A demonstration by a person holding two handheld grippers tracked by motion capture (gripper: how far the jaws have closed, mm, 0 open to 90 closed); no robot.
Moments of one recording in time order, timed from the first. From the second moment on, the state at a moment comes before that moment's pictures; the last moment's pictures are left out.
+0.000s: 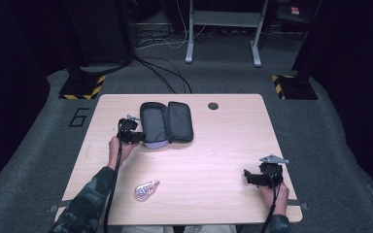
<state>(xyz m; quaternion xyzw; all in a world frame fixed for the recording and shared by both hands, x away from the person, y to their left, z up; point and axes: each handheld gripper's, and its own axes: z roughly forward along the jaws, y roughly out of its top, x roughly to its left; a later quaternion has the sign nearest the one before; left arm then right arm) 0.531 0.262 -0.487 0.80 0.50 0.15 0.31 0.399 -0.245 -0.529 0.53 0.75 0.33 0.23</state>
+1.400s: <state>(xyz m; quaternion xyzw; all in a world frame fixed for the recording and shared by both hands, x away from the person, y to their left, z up) 0.485 0.230 -0.487 0.81 0.44 0.09 0.37 0.399 -0.245 -0.529 0.53 0.74 0.33 0.23</state>
